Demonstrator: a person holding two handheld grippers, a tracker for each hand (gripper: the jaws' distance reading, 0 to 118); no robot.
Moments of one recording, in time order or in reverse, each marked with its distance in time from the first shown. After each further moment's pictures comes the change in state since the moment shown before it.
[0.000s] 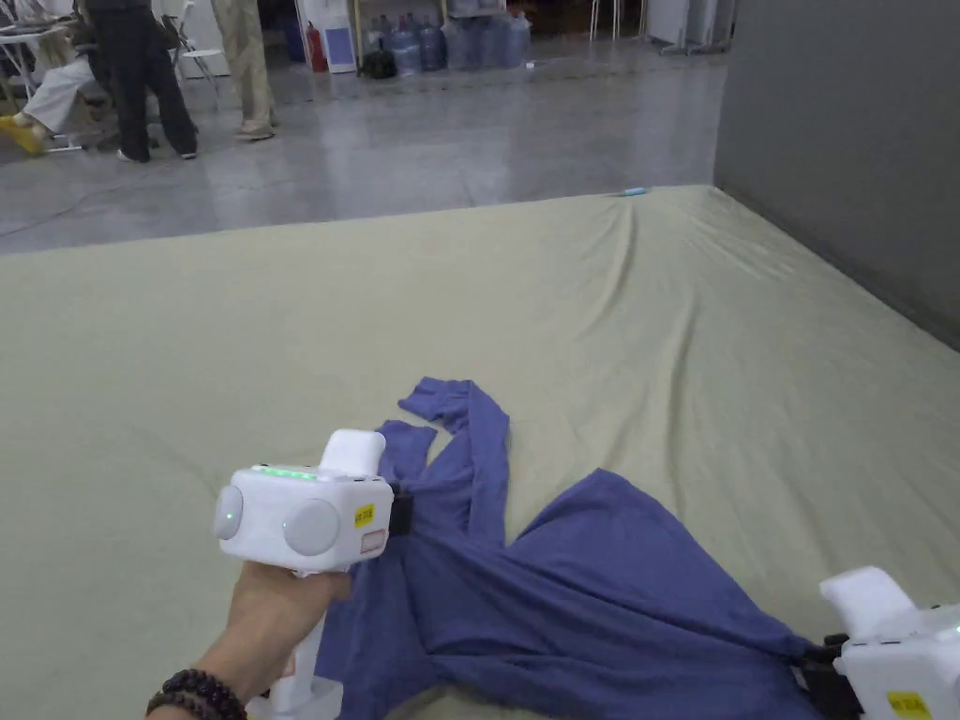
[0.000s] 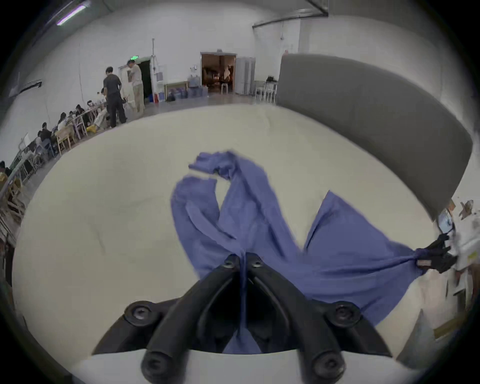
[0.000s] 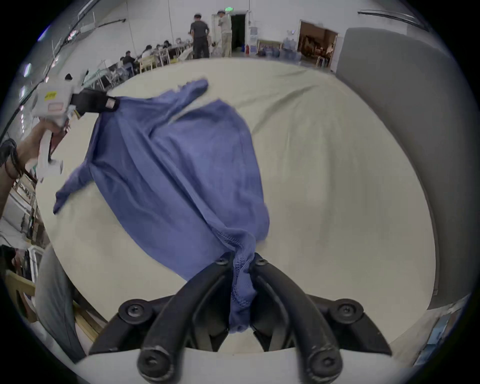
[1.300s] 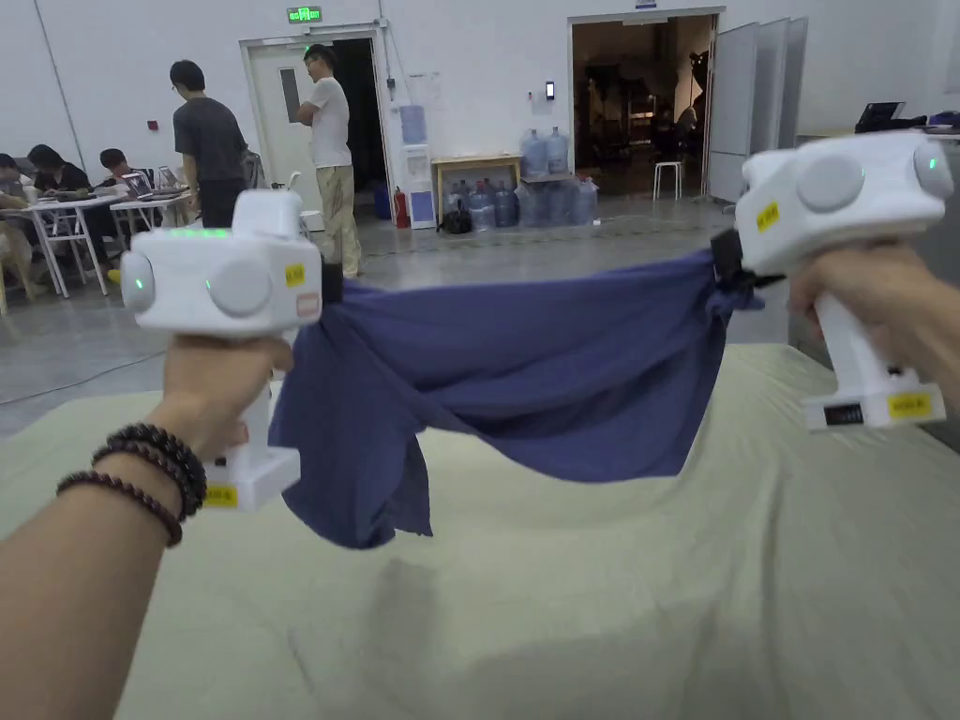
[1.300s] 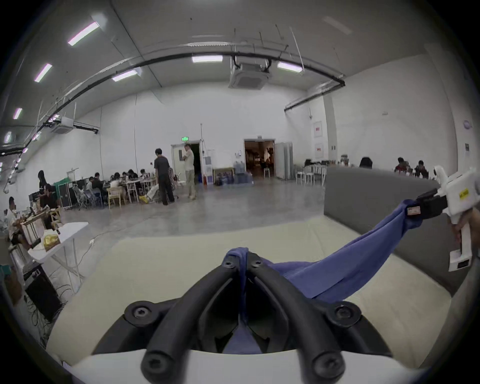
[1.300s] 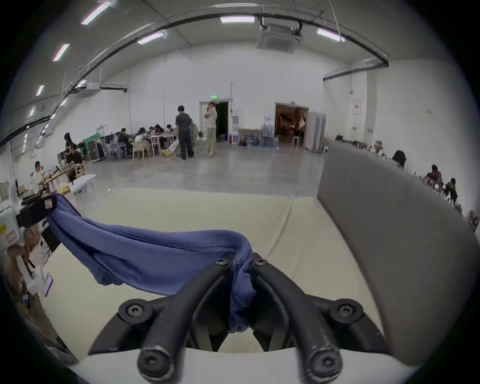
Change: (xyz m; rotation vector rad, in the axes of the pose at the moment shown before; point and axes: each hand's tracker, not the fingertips) left arm -0.077 0.239 0.151 0.469 0.293 -0.026; right arm -0.009 0.420 0.095 0.464 -0.072 -0.078
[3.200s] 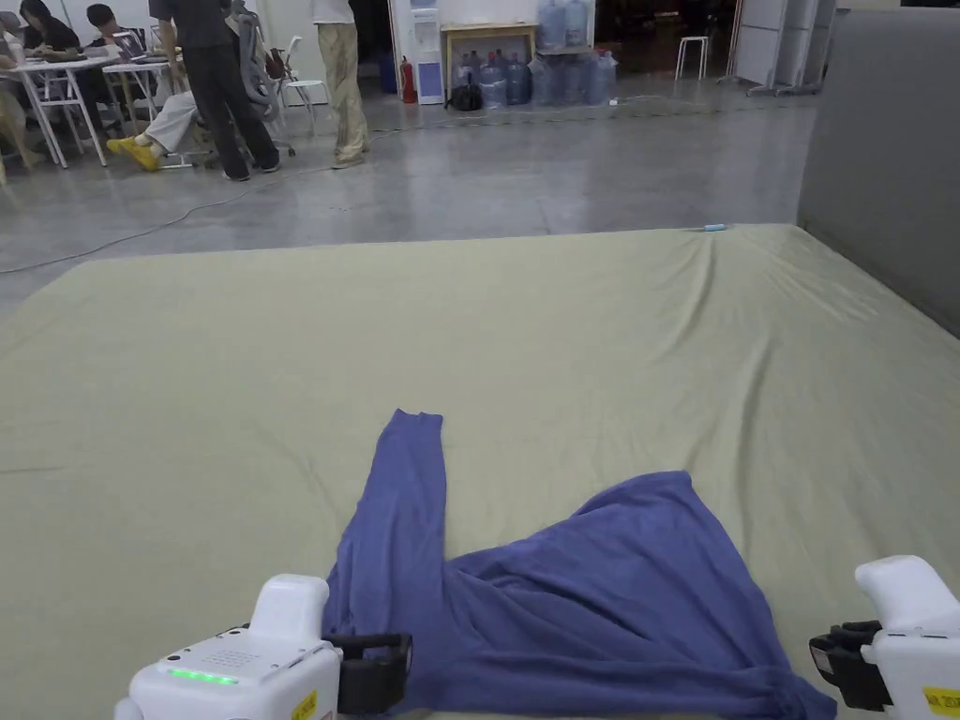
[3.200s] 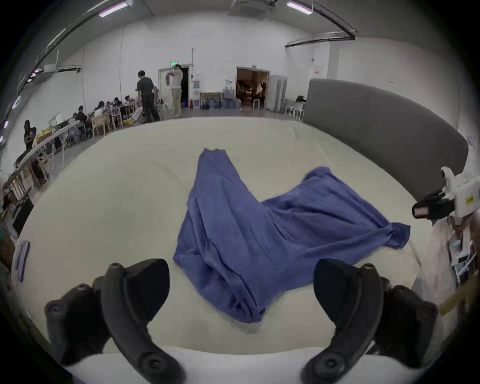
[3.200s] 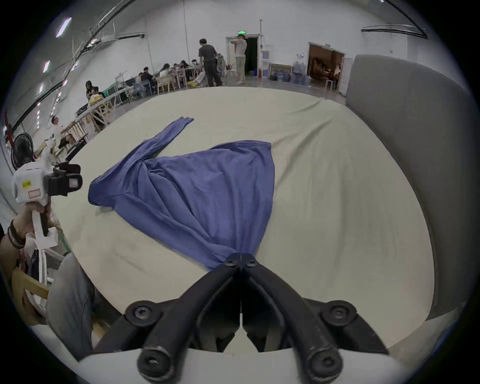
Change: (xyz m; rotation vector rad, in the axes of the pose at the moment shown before) left arm 0.071 -0.356 0.173 -0.429 -0.115 0.101; right arm 0.004 -0.382 0.126 -0.369 0.151 0.112
